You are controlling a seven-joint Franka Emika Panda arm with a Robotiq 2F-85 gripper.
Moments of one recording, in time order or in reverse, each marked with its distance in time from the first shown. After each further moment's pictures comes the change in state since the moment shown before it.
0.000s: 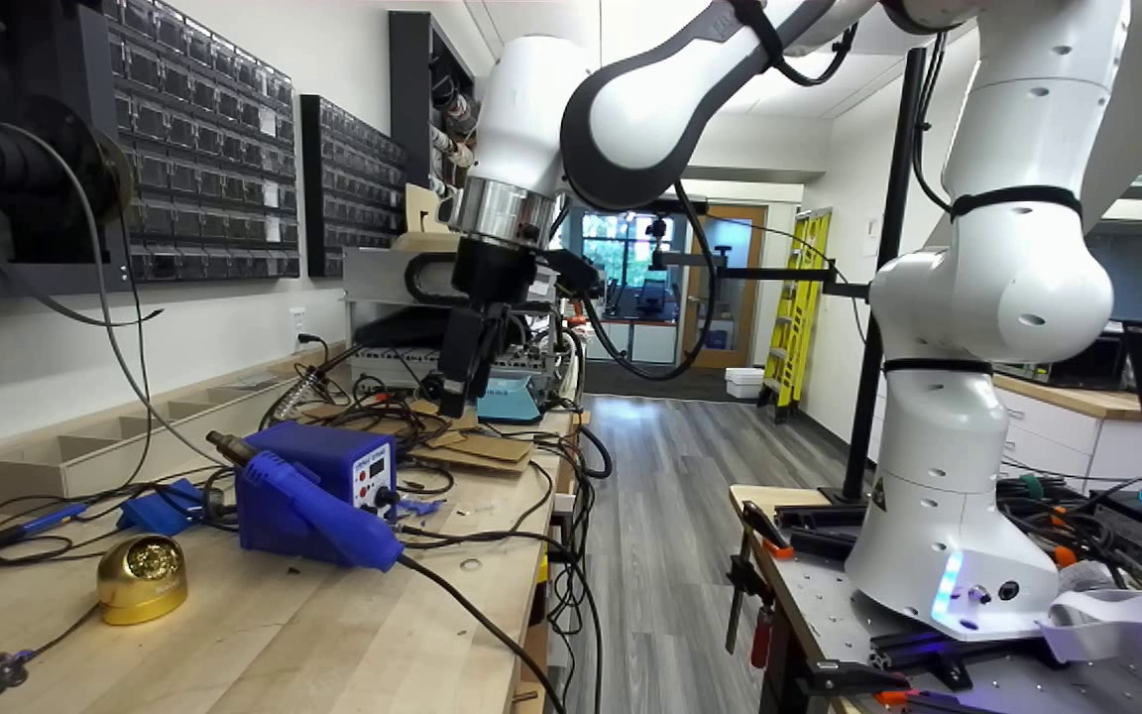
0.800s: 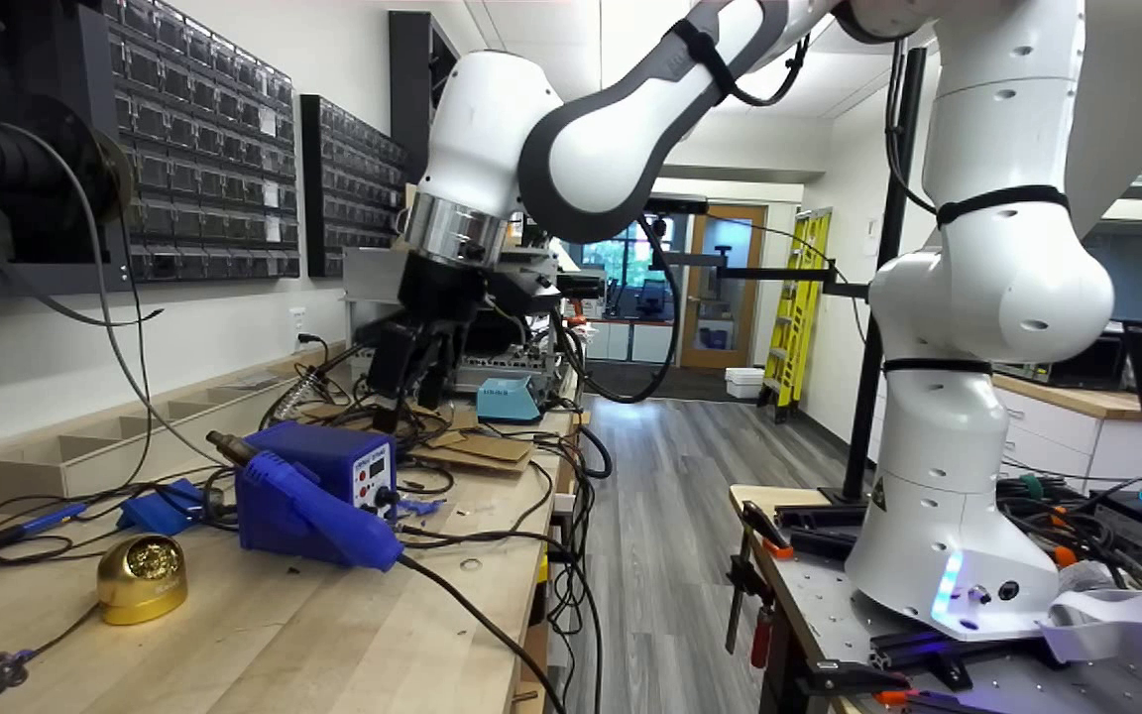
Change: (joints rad) arm 0.008 0.156 0.008 0.118 -0.122 0.094 0.214
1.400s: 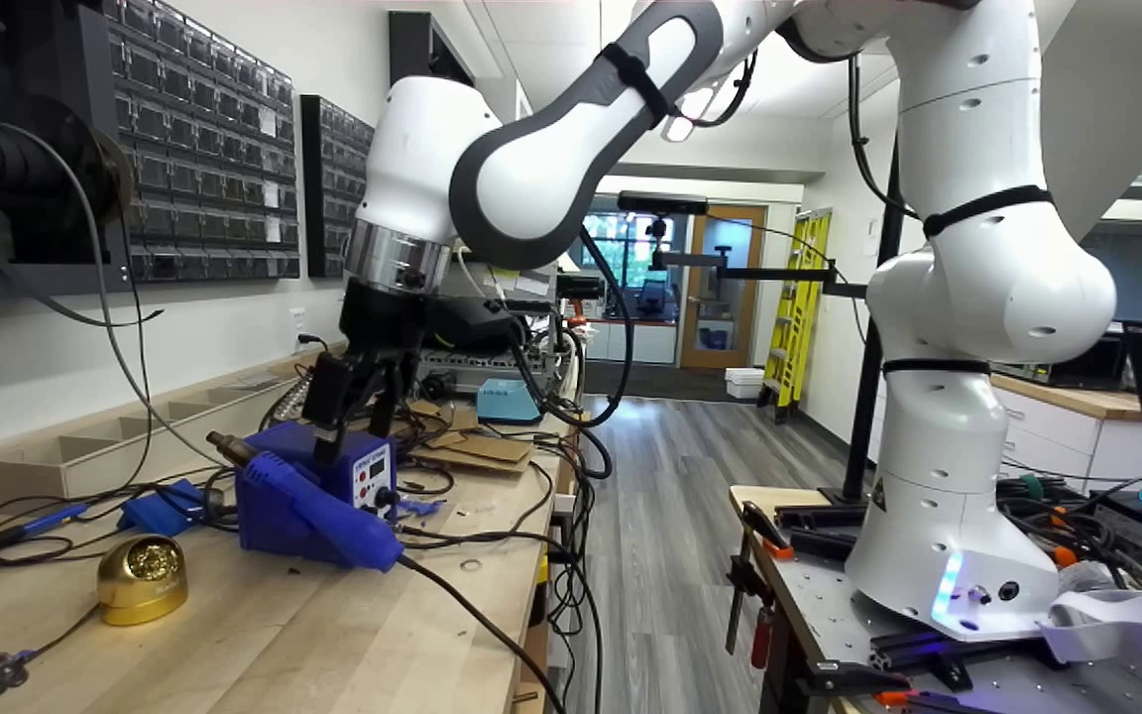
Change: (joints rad) arm 0.033 0.179 -0.010 0.168 0.012 -0.003 0.002
